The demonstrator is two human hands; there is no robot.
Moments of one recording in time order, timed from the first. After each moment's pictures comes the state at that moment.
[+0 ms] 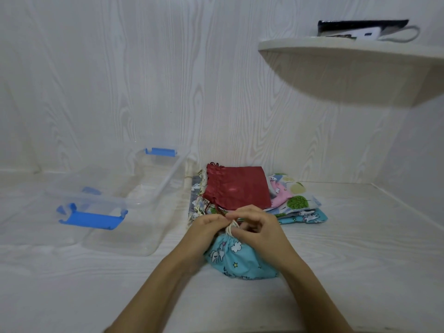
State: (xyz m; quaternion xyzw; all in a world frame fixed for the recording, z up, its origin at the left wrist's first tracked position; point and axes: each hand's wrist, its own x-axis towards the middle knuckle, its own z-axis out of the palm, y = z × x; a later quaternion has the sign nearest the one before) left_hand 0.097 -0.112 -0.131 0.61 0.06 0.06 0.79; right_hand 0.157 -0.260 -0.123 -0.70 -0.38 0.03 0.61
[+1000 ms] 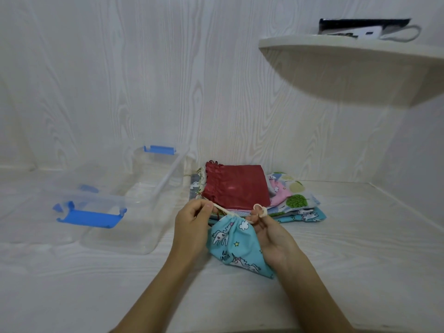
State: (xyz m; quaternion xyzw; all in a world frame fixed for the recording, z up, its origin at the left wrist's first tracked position) left_hand 0.088 -0.116 -0.119 0.70 0.11 0.33 0.63; right_hand 0.167 -0.250 -0.122 -0.36 0.07 0.29 0.88
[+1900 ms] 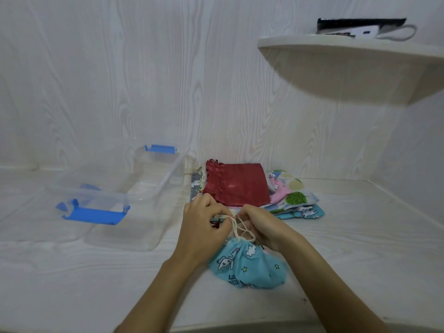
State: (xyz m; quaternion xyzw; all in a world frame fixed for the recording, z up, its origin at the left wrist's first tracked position) left_hand 0.092 -0.112 -0.132 0.87 0.01 0.37 0.33; right_hand 0.176 -0.246 -0.105 -0.77 -0.11 0.31 0.54
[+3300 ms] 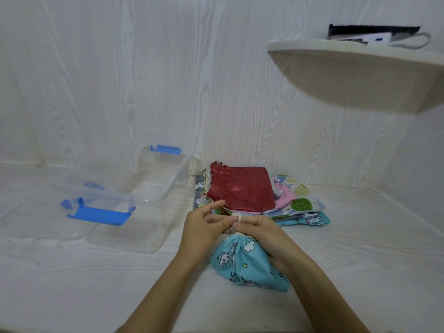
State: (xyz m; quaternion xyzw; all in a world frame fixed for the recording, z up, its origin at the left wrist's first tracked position) left_hand 0.092 -0.112 -0.126 0.65 0.09 0.23 0.72; right_hand 0.156 -0.253 -0.115 -0.62 -0.19 0.31 0.70
